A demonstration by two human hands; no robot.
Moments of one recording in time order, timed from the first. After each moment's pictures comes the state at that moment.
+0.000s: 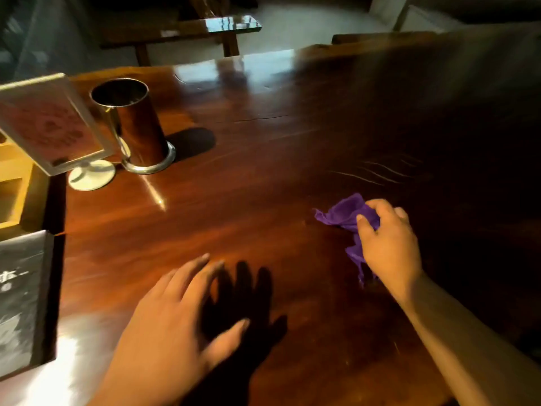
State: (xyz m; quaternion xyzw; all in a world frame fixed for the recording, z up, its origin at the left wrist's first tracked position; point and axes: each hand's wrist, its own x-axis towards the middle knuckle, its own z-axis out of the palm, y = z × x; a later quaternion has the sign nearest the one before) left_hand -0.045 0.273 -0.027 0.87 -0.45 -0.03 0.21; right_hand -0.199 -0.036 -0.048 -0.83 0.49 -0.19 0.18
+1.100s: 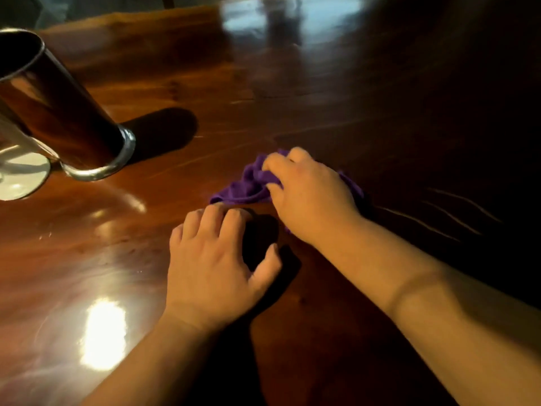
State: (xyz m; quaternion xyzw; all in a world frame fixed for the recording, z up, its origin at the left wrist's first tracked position) left_hand 0.029 0.047 -0.120 0.92 -0.34 0.06 0.17; right_hand 0.017 -0.138 -0.102 -0.98 0.11 -0.07 0.13
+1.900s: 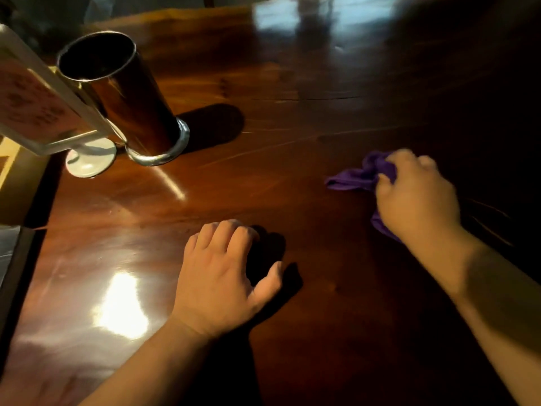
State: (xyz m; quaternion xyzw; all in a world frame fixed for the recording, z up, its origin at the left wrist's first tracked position) left_hand 0.023 0.113 -0.106 0.91 -0.37 0.04 0.18; right_hand -0.023 -0.184 -0.087 -0.93 0.35 -0.08 0.10
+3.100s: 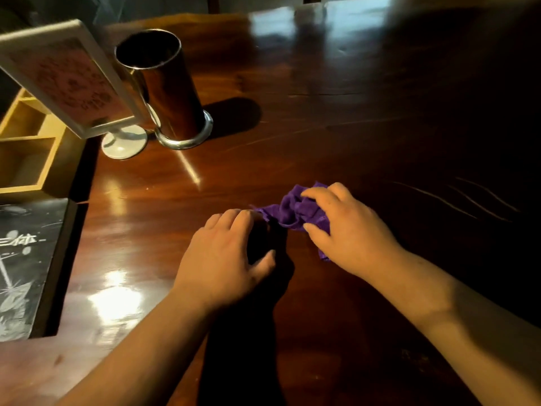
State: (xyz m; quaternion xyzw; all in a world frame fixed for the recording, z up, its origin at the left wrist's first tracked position) left_hand 0.019 0.164 -0.074 0.92 -0.34 -0.12 0.15; right_hand -0.061 -0.062 -0.084 -0.98 0.10 -0.01 0.19
